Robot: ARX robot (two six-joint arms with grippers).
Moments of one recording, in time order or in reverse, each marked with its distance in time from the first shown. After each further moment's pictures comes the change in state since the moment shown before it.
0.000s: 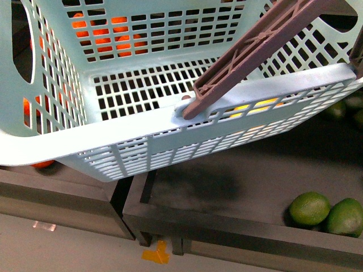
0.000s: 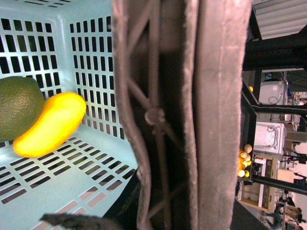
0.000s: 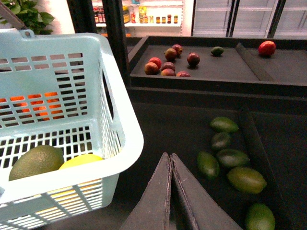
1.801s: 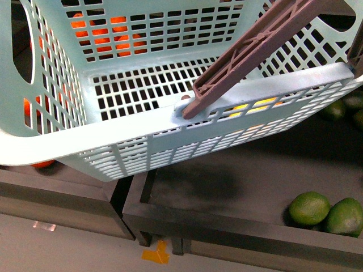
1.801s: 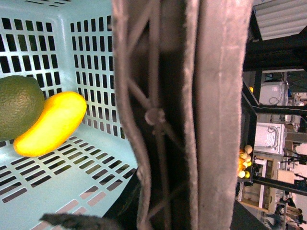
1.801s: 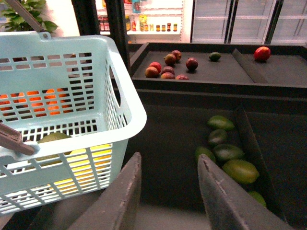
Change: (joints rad) left arm 0.000 0.000 0.000 0.000 -0.001 0.000; right arm 0.000 -0.706 -0.054 -0.630 -0.001 0.000
